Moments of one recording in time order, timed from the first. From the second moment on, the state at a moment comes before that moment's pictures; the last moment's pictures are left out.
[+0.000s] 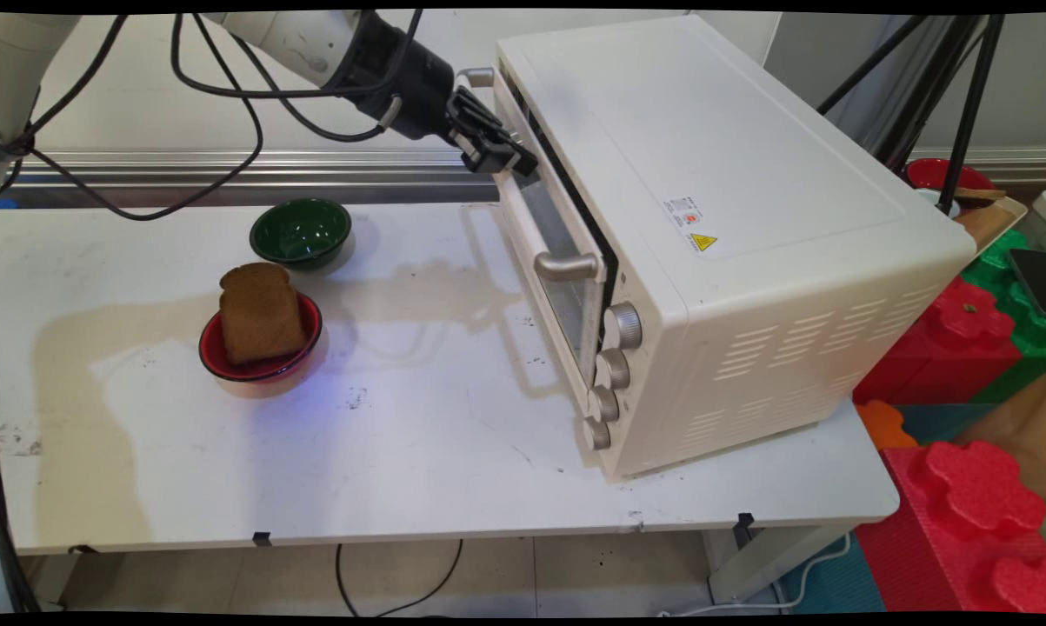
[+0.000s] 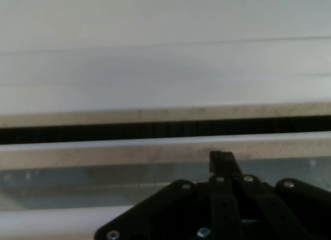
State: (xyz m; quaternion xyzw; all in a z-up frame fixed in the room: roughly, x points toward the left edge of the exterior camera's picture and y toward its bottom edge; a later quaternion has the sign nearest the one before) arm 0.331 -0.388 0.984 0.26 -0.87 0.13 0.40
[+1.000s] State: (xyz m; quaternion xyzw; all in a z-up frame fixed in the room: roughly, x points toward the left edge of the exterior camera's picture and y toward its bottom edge) arm 0.391 -0.351 0.961 0.27 -0.89 0.13 0.36
